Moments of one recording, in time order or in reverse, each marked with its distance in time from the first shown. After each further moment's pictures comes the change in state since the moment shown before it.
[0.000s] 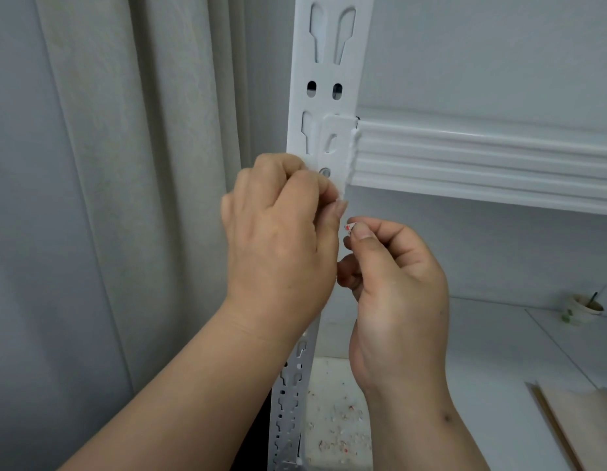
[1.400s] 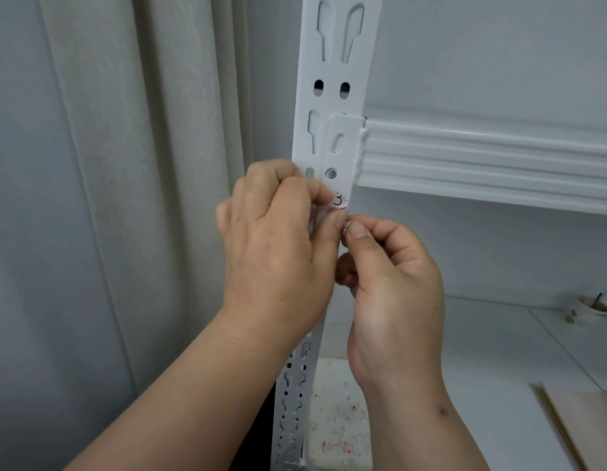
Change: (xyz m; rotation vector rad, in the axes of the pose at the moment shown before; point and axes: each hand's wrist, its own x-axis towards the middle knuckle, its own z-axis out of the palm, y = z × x) left_hand -0.004 -0.005 -0.005 -0.030 -0.032 -0.049; right_hand 0.002 0.004 0.006 0.010 -0.043 -0.005
